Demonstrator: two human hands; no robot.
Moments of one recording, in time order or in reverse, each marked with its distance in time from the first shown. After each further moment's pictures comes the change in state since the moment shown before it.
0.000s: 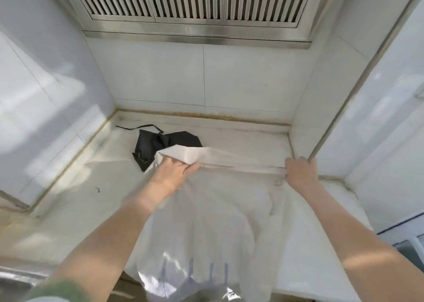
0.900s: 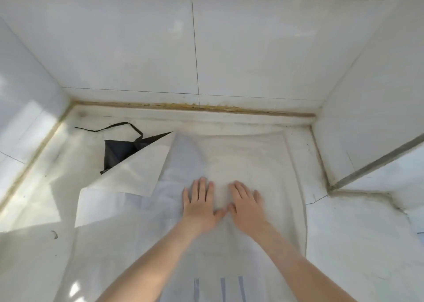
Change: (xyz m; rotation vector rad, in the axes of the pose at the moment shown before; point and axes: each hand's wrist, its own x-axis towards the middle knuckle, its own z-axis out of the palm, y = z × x) left_hand 0.148 0.084 0.106 -0.842 -0.360 -0.180; right_hand 0.081 -0.166 0.136 0.388 -0.284 -0.268
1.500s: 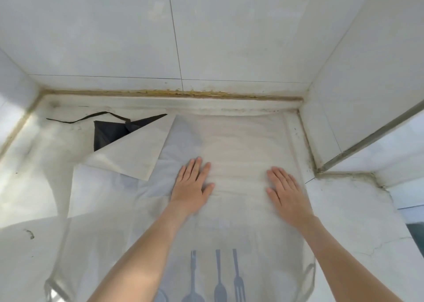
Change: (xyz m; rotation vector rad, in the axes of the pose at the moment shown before) left_hand 0.029 -0.008 0.008 0.026 0.212 0.190; right_hand -0.036 0.136 0.003 -0.043 0.189 0.097
